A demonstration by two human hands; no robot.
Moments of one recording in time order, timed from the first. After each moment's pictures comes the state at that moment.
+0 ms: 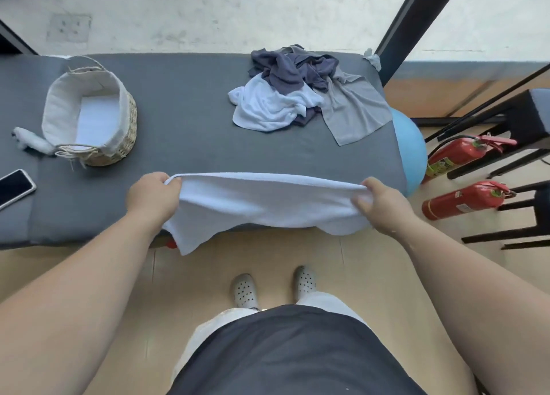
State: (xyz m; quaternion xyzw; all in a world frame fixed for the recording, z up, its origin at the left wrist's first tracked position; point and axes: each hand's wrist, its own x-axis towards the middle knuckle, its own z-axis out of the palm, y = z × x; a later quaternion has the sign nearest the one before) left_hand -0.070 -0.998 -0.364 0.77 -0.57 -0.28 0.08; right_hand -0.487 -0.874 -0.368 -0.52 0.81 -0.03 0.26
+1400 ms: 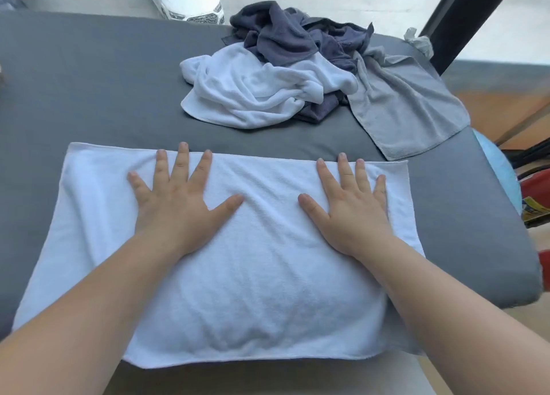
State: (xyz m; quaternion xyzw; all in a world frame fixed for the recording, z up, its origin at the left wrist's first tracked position) left_hand -0.222 -1.113 -0.679 0.65 -0.75 -0.08 -0.06; right_hand -0.489 -1.047 -0.673 -0.63 0.77 0.04 0.10
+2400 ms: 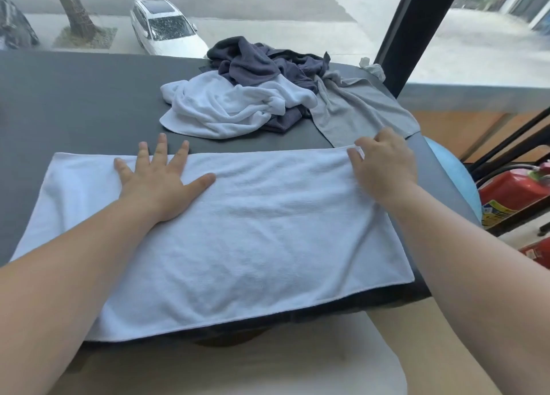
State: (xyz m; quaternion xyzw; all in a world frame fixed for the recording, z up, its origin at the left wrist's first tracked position) left_hand -0.233 -1.150 -0.676 0.65 -0.75 -0.07 -0.05; right_hand -0.602 -1.067 -0.645 -0.55 0.82 -0.09 -0.09
